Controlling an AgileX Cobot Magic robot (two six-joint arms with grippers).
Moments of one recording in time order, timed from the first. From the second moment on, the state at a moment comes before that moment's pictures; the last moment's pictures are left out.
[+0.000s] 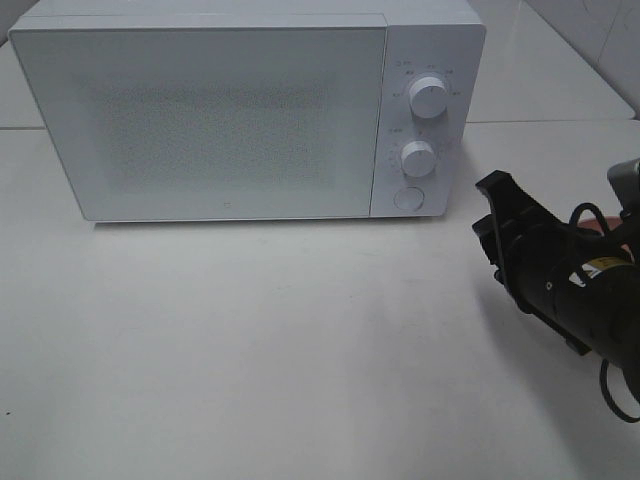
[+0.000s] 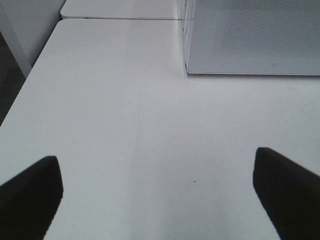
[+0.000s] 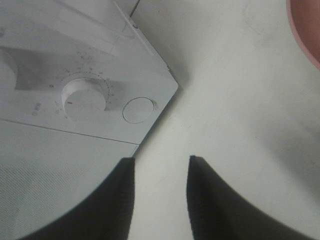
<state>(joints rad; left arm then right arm) 0.05 -0.01 -0.50 -0.05 1.05 0.03 0.68 1.57 -0.31 0.77 -0.88 0.74</state>
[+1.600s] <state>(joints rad) 0.05 -0.01 -0.50 -0.05 1.05 0.03 0.68 1.82 -0.50 0.72 -0.90 1.18</state>
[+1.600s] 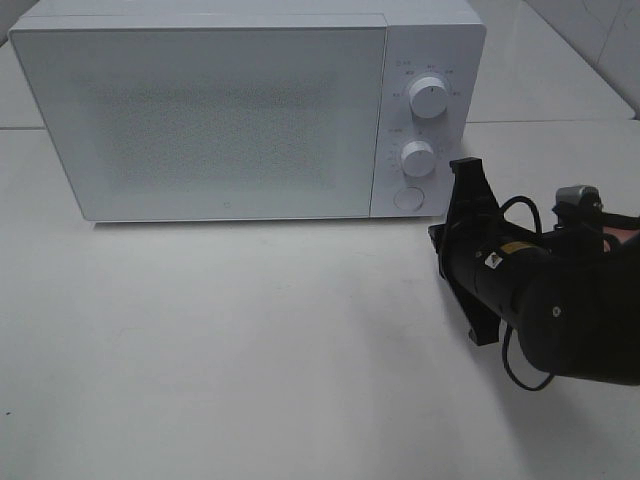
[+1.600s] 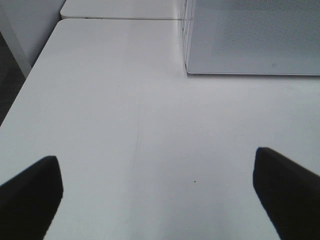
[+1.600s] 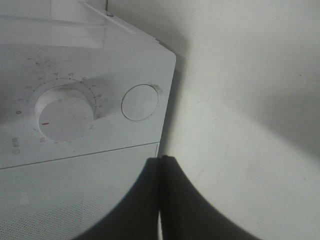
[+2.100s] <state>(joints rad) 0.05 -0.01 -0.50 -0.05 1.05 0.03 0.62 1.91 -0.63 0.70 -0.88 1.23</state>
